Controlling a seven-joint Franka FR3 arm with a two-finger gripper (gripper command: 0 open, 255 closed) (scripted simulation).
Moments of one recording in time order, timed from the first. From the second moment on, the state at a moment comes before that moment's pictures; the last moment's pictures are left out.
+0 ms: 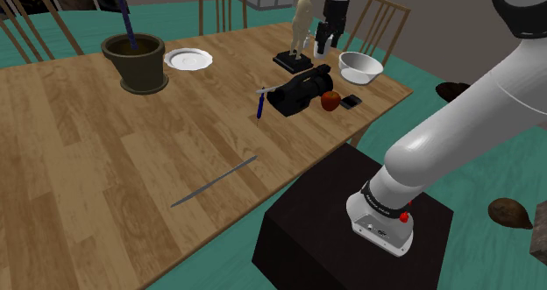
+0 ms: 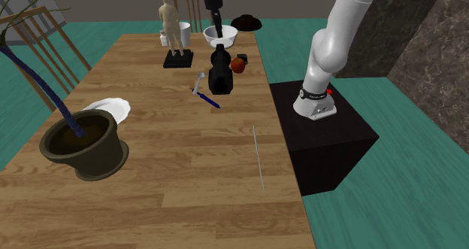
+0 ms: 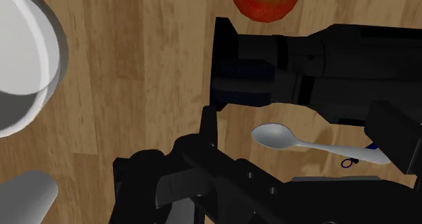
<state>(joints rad) -0.32 -0.15 -0.12 -2.03 -0.09 1.77 -0.39</state>
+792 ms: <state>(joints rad) -0.31 -0.14 -0.11 -2.11 -0.09 1.83 -0.39</state>
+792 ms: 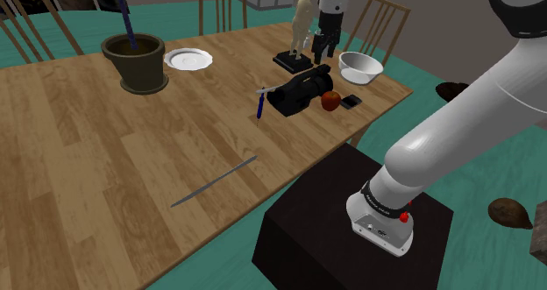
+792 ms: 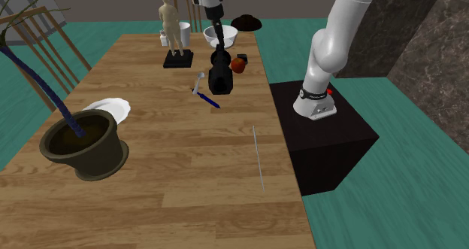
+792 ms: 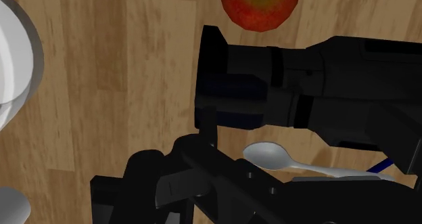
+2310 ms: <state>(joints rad) -0.37 -0.27 -0.17 -2.41 -0.05 2.26 -0.30</state>
